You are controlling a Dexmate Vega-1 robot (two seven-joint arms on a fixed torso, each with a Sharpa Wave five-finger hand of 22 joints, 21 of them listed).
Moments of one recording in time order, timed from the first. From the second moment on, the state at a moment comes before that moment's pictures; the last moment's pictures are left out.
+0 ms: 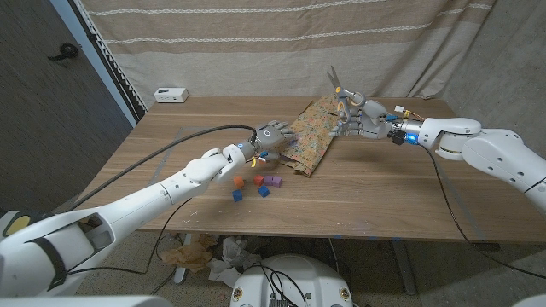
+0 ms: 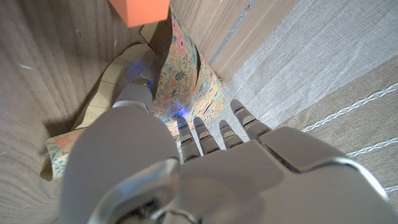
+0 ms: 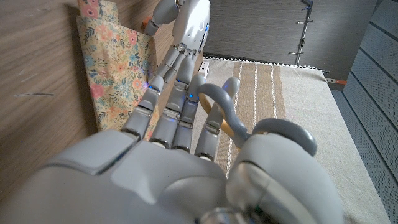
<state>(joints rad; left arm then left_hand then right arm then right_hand) 0.54 0.69 0.93 -1.53 1.14 -0.01 0.17 0.93 0.03 0.38 -0.17 0.36 0.27 -0.22 0.21 0.23 0.16 -0.18 0.21 0.23 -0.01 -0.03 0.19 0.19 0.11 -0.03 0.37 0.18 -0.90 -1.01 -0.24 -1.88 1.08 -0.33 0.39 0.47 0.01 -0.21 0.00 0.37 0.66 -0.04 0.97 0.79 0.58 0.03 1.07 0.94 0.69 -0.07 0.68 0.34 0.43 0.14 0.33 0.20</state>
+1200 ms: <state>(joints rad) 0.54 0.63 0.93 -1.45 0.99 0.06 0.24 0.78 0.20 0.74 0.00 0.18 0.73 -0.19 0.36 0.46 0.93 -0.12 0.54 0.52 0.90 -0.12 0.70 0.65 0.32 -0.04 0.56 0.27 -0.91 -1.01 -0.23 -1.90 1.09 -0.33 0.38 0.47 0.02 -0.21 0.00 0.37 0.67 -0.03 0.97 0.80 0.58 0.03 1.07 0.93 0.69 -0.07 0.68 0.34 0.43 0.14 0.31 0.20</state>
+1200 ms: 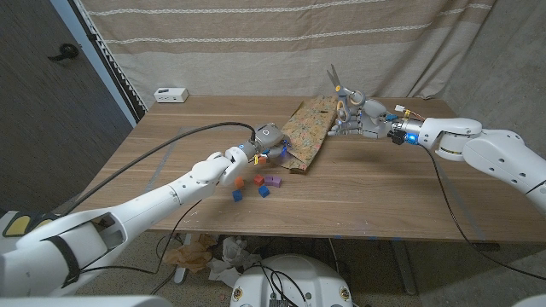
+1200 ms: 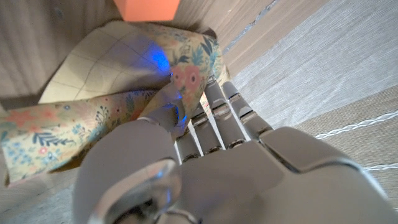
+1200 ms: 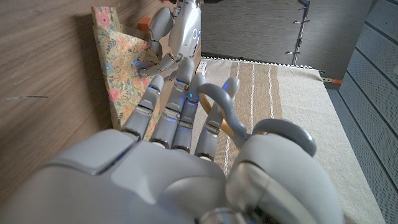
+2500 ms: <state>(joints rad) 0.54 0.49 0.86 -1.24 0.63 0.11 0.60 0.81 0.20 0.69 0.02 0.19 0.71 -0.20 0.46 0.77 0.91 -0.17 0.75 0.96 0.92 -0.13 0.82 0.83 0.33 -0.04 0.72 0.35 -0.86 -1.00 -0.29 -1.87 1.10 -0.39 0.44 0.46 0.02 -0.21 -0.01 0.37 0.68 -0.02 0.95 0.80 0.57 0.04 1.09 0.91 0.68 -0.06 0.67 0.34 0.46 0.16 0.31 0.20</state>
